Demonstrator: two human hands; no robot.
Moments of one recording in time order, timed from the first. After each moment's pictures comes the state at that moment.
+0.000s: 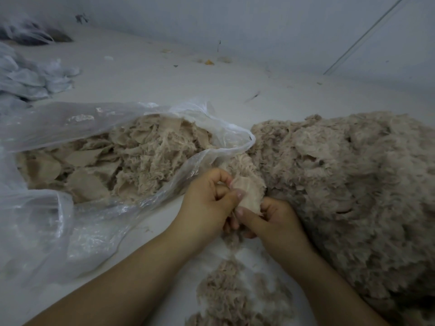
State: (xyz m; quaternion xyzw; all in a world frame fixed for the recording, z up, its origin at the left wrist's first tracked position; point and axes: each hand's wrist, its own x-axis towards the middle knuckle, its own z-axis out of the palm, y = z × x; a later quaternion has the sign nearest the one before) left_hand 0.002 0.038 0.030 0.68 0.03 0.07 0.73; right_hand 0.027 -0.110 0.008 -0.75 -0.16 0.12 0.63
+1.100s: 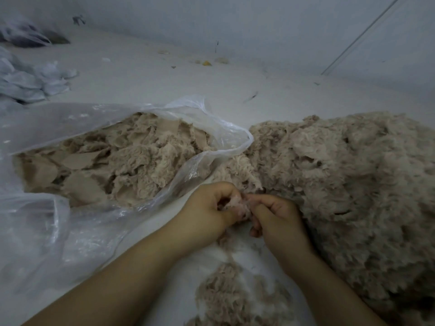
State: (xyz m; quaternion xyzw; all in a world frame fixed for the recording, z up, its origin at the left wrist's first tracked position) left_hand 0.003 0.048 0.034 0.81 -0.07 0.01 0.58; right_hand 0.038 -0.115 -0.006 -0.81 -0.08 0.08 0.58
